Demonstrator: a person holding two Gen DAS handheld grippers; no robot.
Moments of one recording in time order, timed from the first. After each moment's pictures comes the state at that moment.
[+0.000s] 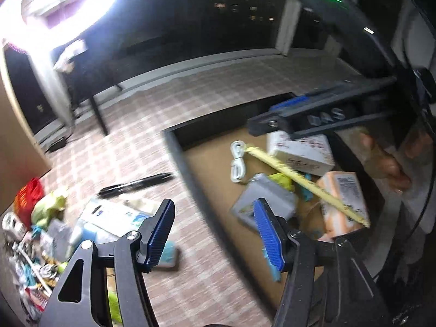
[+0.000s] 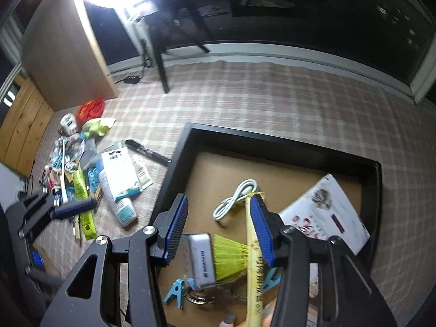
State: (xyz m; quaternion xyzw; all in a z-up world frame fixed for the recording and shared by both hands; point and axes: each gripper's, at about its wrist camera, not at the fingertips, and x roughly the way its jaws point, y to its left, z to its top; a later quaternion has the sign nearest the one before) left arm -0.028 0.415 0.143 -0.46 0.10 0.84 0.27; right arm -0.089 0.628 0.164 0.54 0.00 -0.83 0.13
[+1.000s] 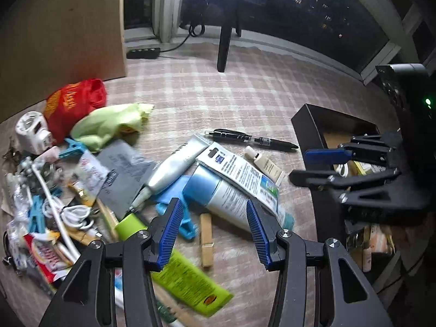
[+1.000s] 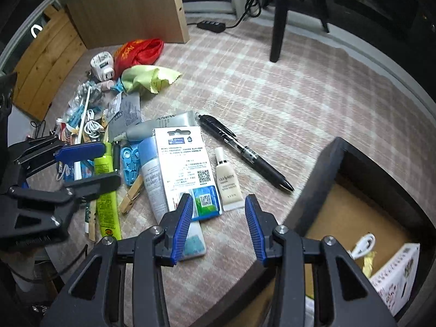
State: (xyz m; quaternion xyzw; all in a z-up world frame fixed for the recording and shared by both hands) left arm -0.093 0.266 0.080 -0.57 -0.04 0.81 0.13; right arm -0.129 0.471 0.099 0.59 0.09 -0.76 0.26
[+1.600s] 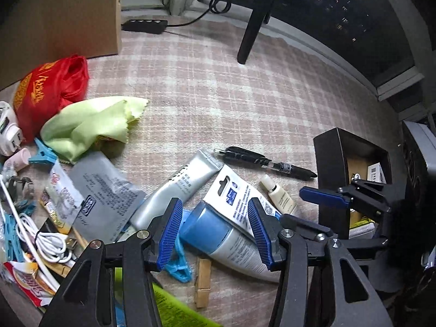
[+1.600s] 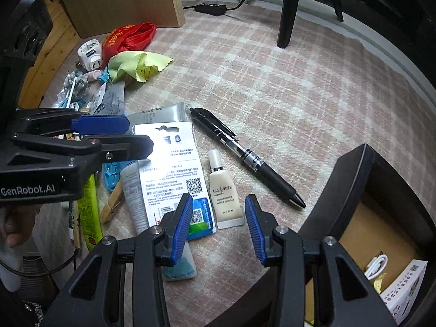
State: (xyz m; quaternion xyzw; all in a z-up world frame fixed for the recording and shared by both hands) left arm -0.152 0.265 0.048 -0.62 -0.10 0.77 0.12; right arm -0.145 0.462 0.068 0.61 0.10 -0.74 0.26
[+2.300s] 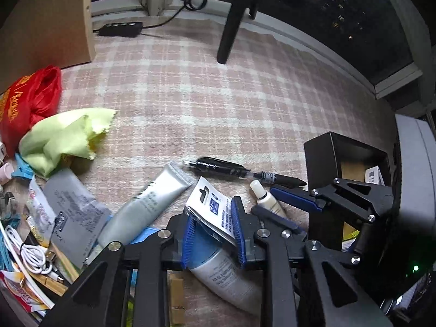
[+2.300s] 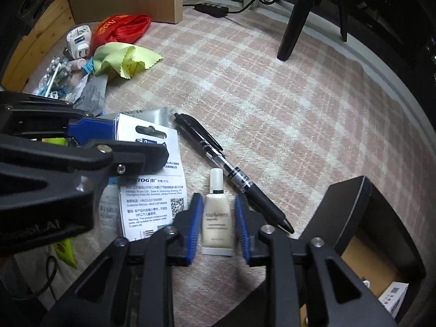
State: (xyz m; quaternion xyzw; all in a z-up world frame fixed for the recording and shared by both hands) left arm -0.166 0.295 0.040 -0.62 -0.09 0.77 0.13; right arm -0.152 0.447 0.056 0.57 0.17 -0.76 0.24
